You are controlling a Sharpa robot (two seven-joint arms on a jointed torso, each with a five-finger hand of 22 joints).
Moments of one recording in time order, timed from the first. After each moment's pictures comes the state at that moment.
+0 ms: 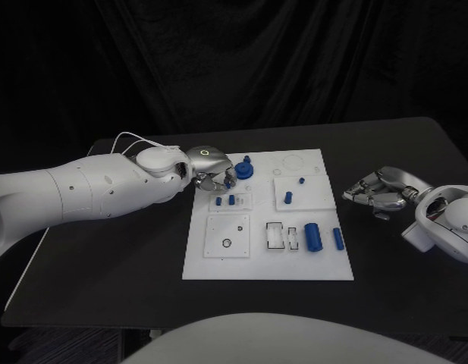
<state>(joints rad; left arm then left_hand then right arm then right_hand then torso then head) 1.20 -0.71 -0.21 1.17 -1.68 -0.28 0.25 1.54 -0.07 0.30 0.14 0.16 1.00 0.06 0.14 0.41 0.93 0.01 0.48 0.34 1.33 -0.06 1.30 0.94 0.08 1.39 0.07 1.22 1.31 1.25 -0.98 -0.25 1.53 -0.87 -0.25 -0.06 1.42 0.10 0.08 0.27 0.55 1.00 0.12 0.15 0.19 1.31 0.04 1.42 1.33 1.46 -0.02 1.38 1.31 0.11 1.27 0.09 0.89 1.31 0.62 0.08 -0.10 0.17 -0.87</state>
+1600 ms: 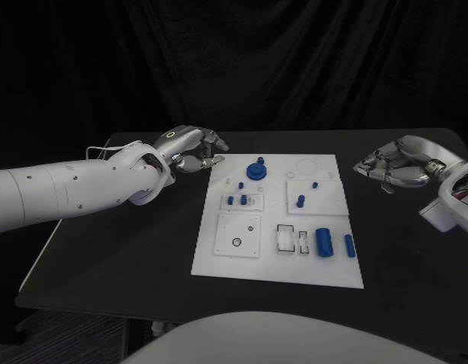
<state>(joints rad) 1.19 -0.93 -0.21 1.31 -1.23 -0.64 0.39 1.42 -0.06 0.26 0.29 0.33 0.86 0.08 0.08 0.25 0.69 0.13 0.48 0.29 0.79 0.08 0.85 0.47 0.16 0.90 0.16 0.38 1.25 1.39 -0.97 -0.25 1.61 -0.91 -0.27 -0.06 1.48 0.04 0.11 0.25 0.52 1.01 0.12 0.15 0.20 1.02 0.05 1.18 0.97 1.35 -0.01 1.21 1.27 0.16 1.16 0.10 0.64 1.31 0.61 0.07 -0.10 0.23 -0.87</state>
